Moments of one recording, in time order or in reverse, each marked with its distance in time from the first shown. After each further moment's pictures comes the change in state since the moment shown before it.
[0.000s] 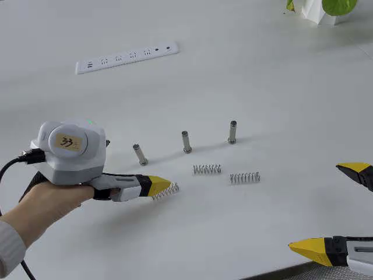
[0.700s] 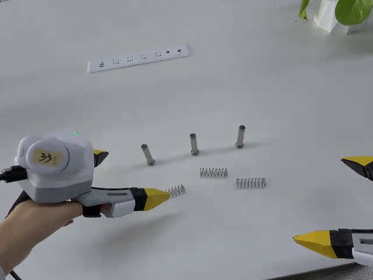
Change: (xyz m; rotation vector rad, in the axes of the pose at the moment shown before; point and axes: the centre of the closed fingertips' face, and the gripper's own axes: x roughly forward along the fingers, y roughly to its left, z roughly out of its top) left arm -0.029 -0.010 -0.018 -0.076 -0.041 -0.026; right arm 0.003 -0.011 0.017 -0.053 -0.007 0.013
